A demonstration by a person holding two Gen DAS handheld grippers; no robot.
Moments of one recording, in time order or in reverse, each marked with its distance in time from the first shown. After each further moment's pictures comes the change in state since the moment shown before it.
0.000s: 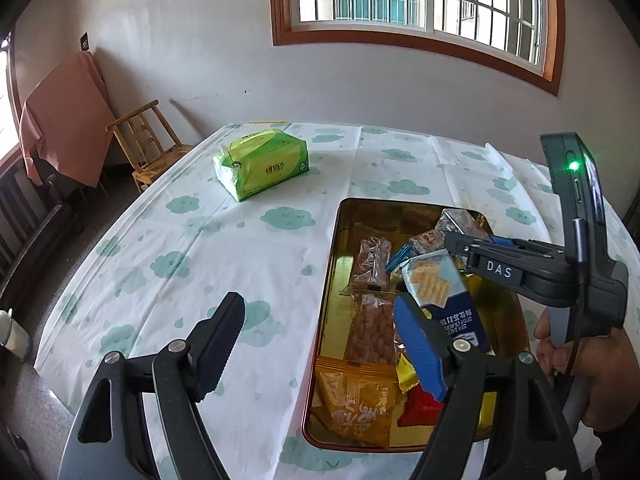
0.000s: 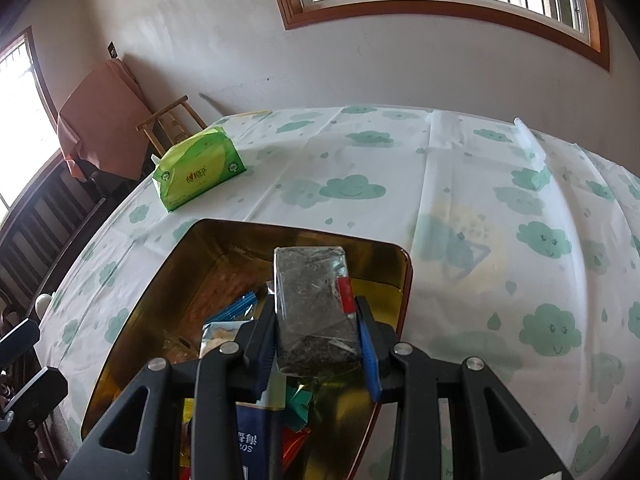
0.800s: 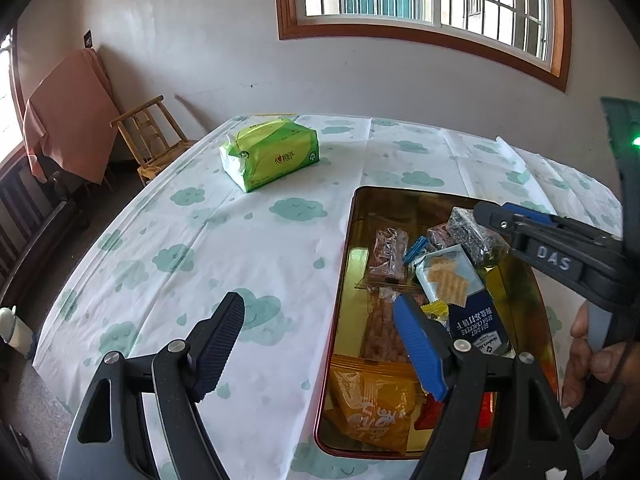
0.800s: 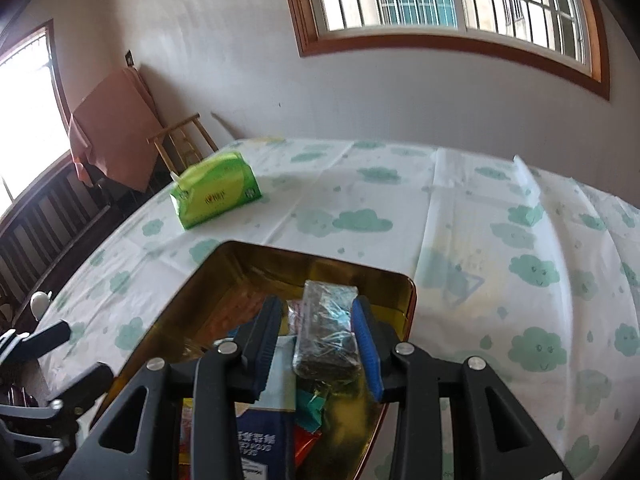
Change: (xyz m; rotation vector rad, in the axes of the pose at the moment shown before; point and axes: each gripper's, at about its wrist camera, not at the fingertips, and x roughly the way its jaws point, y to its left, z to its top) left arm 0.014 0.008 -0.007 -0.003 0.003 0.024; right arm -0.030 0.015 -0.001 -0.053 -0.125 0.002
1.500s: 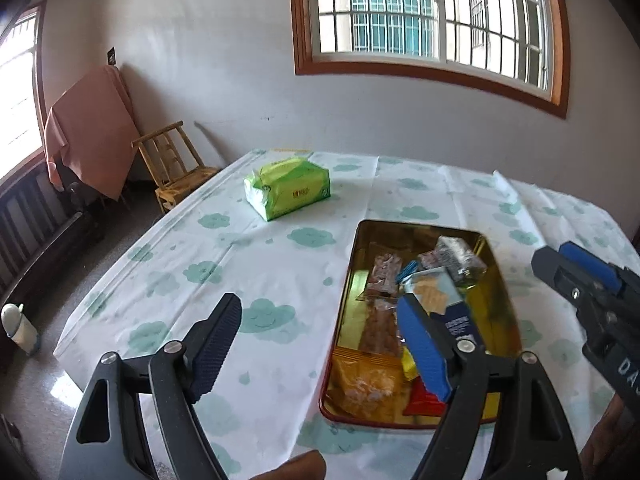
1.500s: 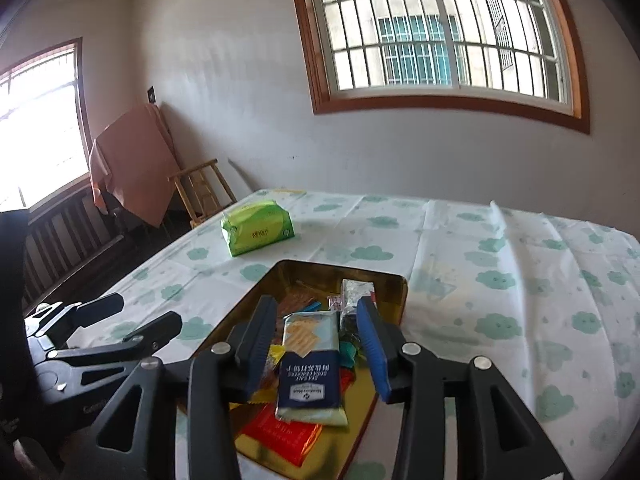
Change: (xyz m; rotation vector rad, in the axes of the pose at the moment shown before) left arm -0.063 -0.003 -0.009 -0.033 -0.132 0.035; right arm -0.129 0.033 -0.046 -0.033 -0.205 -0.001
